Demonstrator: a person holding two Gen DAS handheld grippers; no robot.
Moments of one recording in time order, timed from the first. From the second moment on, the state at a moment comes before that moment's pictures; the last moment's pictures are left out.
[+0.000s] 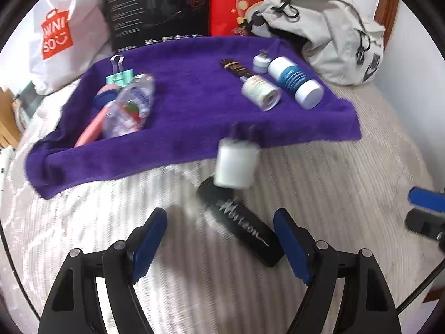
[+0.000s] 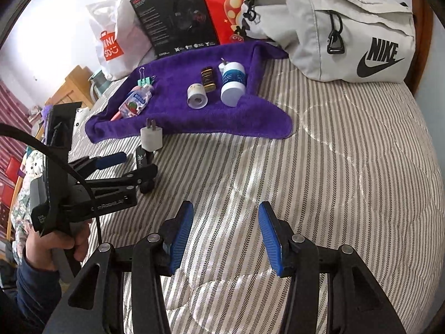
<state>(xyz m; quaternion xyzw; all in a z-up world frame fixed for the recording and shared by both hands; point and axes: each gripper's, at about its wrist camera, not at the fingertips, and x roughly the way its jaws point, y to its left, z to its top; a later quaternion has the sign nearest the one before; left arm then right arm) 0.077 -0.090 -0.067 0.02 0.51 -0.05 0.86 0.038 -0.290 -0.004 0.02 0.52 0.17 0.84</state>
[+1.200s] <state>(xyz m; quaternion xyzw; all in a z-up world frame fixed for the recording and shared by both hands) 0.051 0.001 -0.068 -0.02 0.49 -0.09 0.86 0.086 -0.176 -0.034 -0.03 0.52 0.23 0.82</state>
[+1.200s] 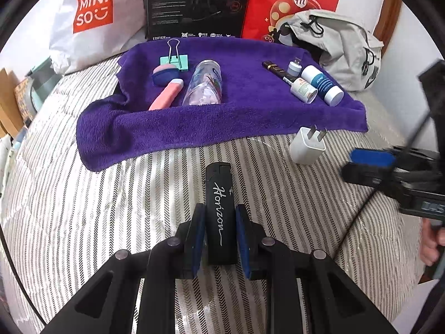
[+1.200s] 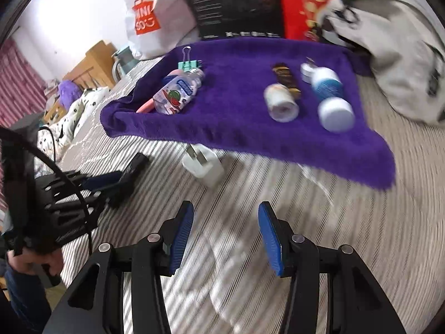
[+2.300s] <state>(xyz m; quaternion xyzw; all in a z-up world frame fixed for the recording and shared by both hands) 0.045 -0.004 -0.069 0.01 0.48 -0.09 0.87 0.048 -0.201 -0.047 -0.11 0.50 0.15 0.84</state>
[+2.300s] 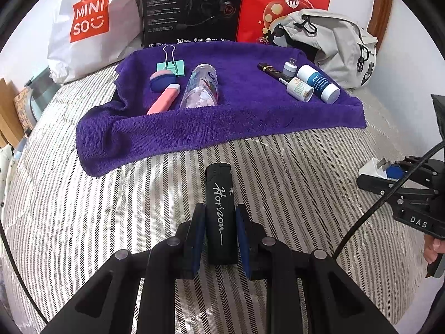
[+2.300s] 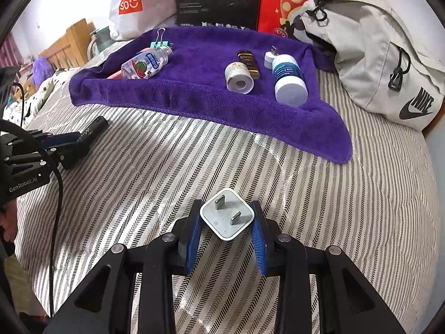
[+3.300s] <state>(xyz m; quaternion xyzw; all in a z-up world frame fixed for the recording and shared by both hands) 0.055 -0.015 -0.069 0.05 0.49 -0.09 0.87 0.051 -0.214 -0.043 -0.06 0.52 0.19 0.83</state>
